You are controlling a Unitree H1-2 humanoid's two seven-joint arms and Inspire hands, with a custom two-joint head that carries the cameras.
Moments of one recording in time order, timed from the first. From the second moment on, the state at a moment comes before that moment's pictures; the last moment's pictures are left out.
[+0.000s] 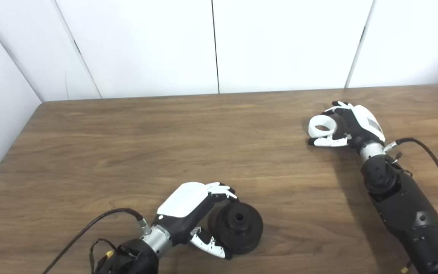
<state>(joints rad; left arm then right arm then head) 0.00 0.28 -0.36 -0.47 0.78 0.18 -0.50 -0.53 -0.34 0.19 0.50 -0.53 0.10 -0.12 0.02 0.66</state>
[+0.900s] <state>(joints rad) 0.00 0.28 -0.36 -0.47 0.78 0.18 -0.50 -0.53 -0.33 0.19 0.50 -0.53 0.07 -0.17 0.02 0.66</state>
